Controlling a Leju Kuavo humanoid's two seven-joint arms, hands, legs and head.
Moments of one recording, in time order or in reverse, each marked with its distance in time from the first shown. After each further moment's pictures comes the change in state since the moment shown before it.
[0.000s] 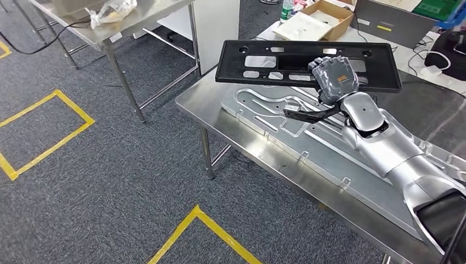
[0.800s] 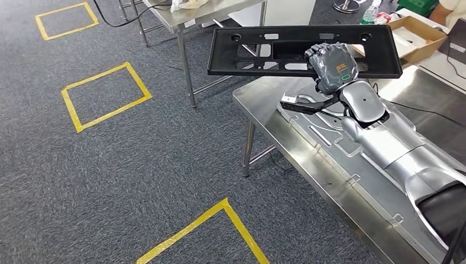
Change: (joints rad) left arm -0.001 -0.005 -0.007 0.000 0.002 0.020 0.020; right arm -0.064 -0.003 0.039 -0.039 0.005 -0.003 -0.008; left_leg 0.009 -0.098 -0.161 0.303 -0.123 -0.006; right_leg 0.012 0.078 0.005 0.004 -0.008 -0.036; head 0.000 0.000
